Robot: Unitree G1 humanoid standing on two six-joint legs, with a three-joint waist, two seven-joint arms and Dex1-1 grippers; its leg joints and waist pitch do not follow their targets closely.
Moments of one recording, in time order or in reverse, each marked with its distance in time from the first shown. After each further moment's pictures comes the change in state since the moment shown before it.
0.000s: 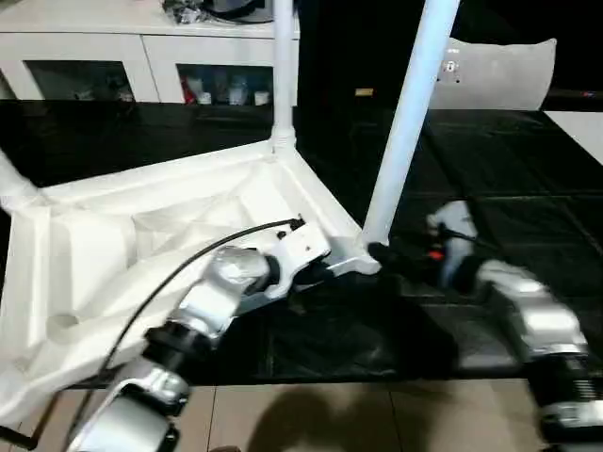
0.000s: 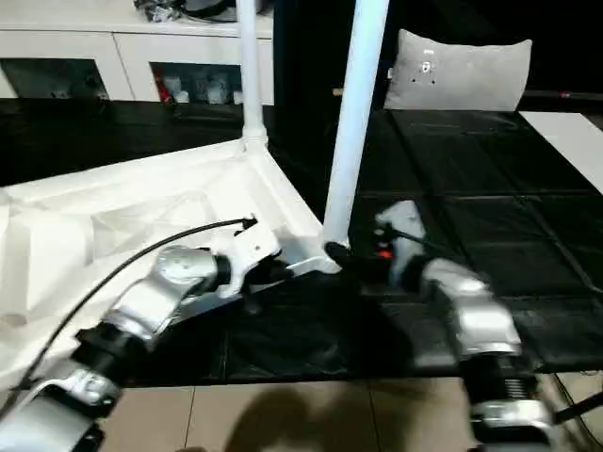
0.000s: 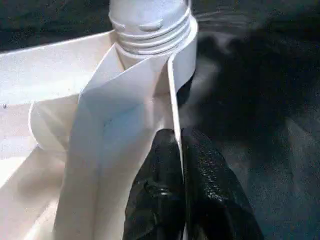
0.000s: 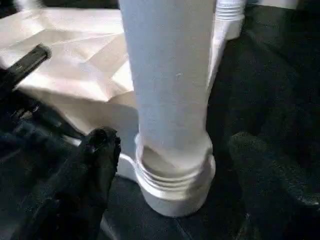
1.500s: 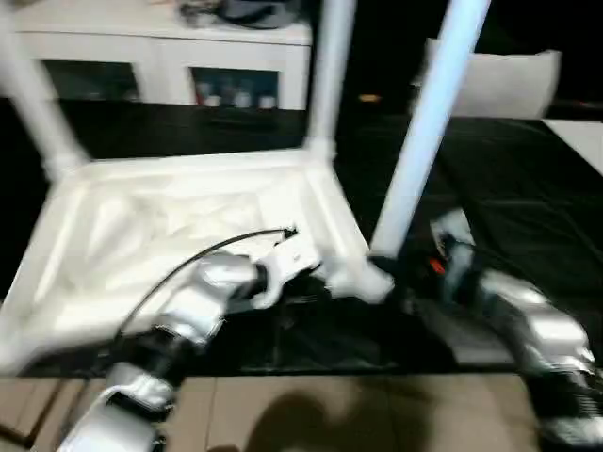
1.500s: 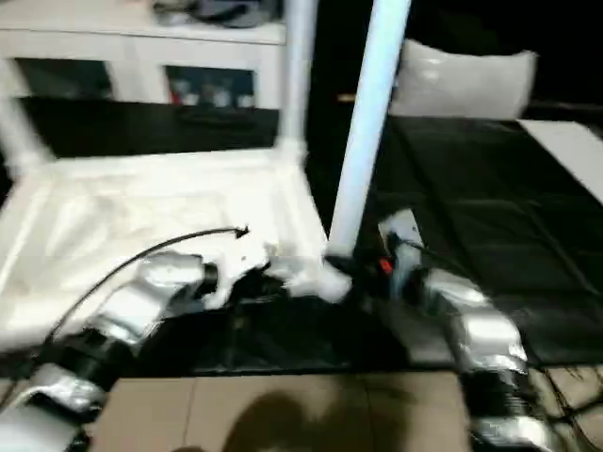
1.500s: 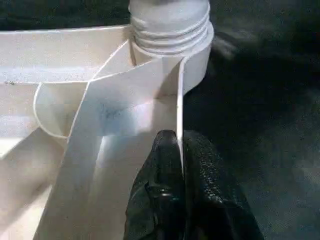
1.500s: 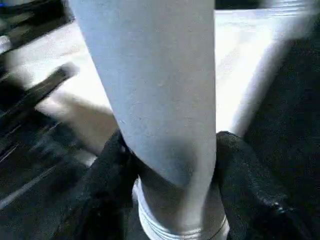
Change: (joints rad) left arm 0.003 -0.069 0.033 -0.015 -0.017 0.138 0.027; right arm 0.018 0.179 -0.060 -0.102 0.003 0.214 -0.241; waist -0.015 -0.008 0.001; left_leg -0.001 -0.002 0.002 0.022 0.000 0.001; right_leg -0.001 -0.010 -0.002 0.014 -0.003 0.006
